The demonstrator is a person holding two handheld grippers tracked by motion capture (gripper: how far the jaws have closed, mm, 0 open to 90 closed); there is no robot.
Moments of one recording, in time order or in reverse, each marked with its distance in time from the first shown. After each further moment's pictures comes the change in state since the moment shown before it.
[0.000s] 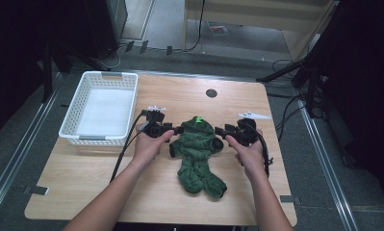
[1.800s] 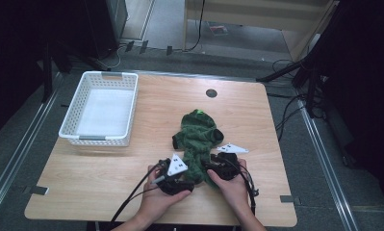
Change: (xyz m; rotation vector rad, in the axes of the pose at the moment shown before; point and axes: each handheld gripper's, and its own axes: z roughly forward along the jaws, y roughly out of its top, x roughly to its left) left arm -0.118 -0.141 -0.031 -0.007 0.041 0.444; right arm 0.070 -0.094 -0.002 0.079 -0.067 -0.088
